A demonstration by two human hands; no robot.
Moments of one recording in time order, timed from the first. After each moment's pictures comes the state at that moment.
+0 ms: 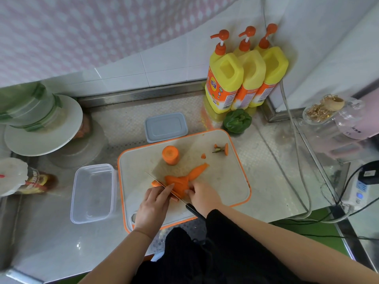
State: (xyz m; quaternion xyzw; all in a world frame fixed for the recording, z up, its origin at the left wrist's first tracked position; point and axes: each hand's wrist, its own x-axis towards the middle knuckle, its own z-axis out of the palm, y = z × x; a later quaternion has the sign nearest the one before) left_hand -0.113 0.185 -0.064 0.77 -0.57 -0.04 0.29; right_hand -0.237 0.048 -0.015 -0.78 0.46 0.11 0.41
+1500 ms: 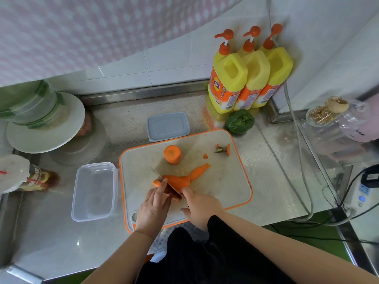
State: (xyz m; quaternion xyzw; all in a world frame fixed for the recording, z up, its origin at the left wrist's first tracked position) left_hand -0.119 0.186 -0.056 0.79 -0.53 -0.03 0.32; right_hand -0.244 0.068 0.029 -0.88 0.30 0.21 0.30
